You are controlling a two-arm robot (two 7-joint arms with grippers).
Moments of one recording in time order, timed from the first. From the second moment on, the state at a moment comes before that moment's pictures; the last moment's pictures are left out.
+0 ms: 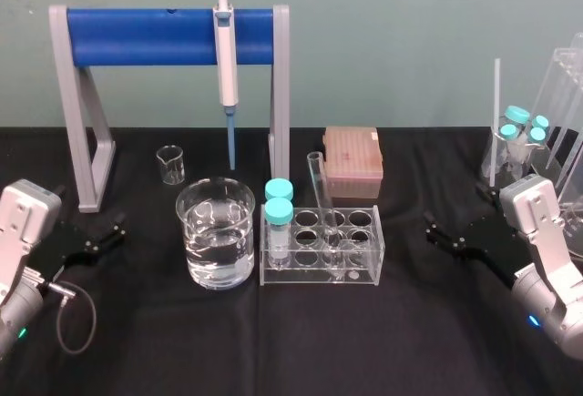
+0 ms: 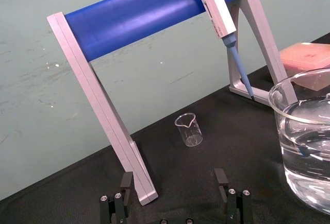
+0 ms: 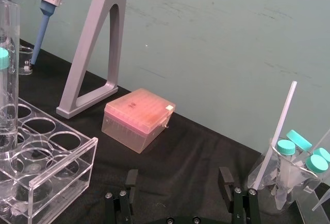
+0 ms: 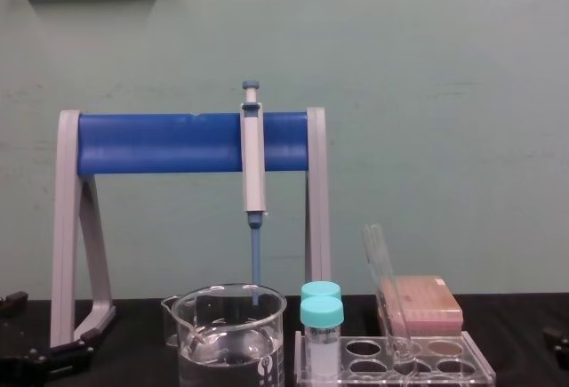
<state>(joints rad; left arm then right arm) -0.20 0.60 0.45 -1.41 -0.25 -0.12 0.03 0.20 0.60 -0.45 -1.41 0.25 -0.12 -0.03</state>
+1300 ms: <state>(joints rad) -0.20 0.60 0.45 -1.41 -0.25 -0.12 0.03 0.16 0.56 -0.36 -1.66 0.50 -0.07 0.22</state>
